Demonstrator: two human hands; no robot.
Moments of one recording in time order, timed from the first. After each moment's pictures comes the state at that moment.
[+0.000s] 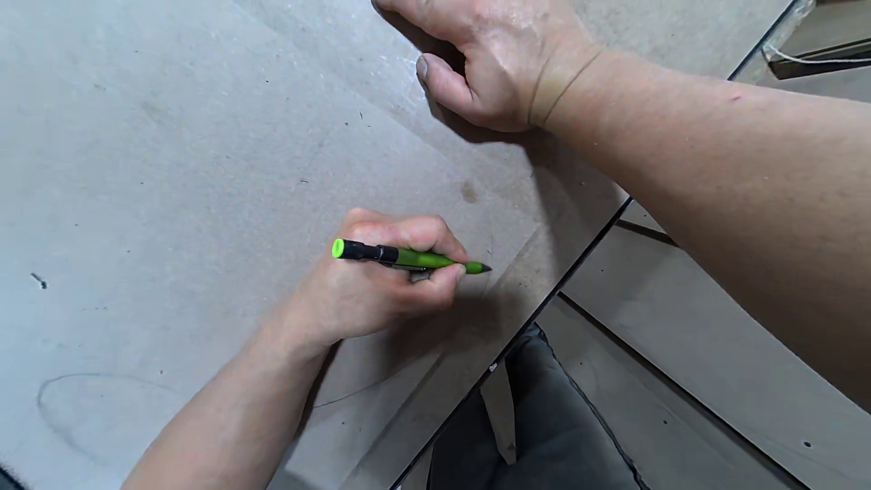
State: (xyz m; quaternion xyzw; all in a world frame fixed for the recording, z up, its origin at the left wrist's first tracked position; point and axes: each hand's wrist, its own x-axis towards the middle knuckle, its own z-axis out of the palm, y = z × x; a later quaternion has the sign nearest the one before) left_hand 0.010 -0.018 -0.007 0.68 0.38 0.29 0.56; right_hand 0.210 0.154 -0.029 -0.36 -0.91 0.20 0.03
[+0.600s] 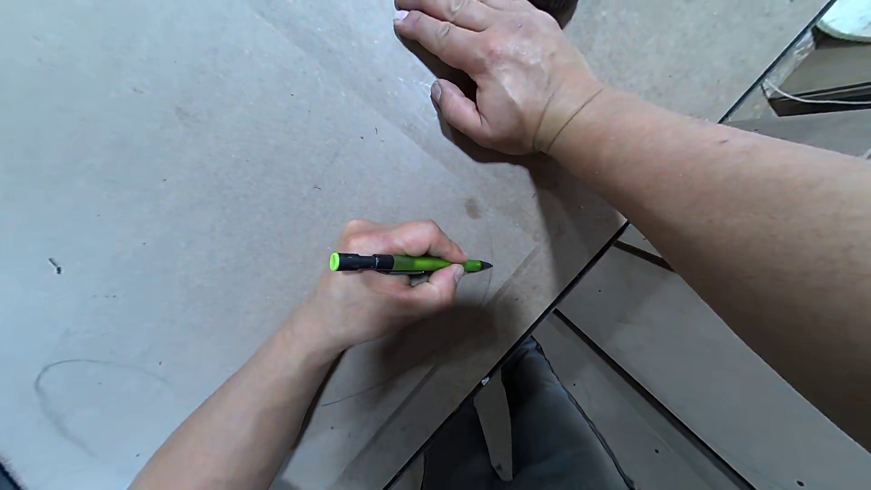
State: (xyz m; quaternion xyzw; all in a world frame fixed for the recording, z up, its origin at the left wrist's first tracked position) left_hand 0.016 -0.025 -0.007 0.65 0.43 0.34 0.52; right_hand 0.212 0.160 -0.036 -0.31 -0.94 0.16 0.07
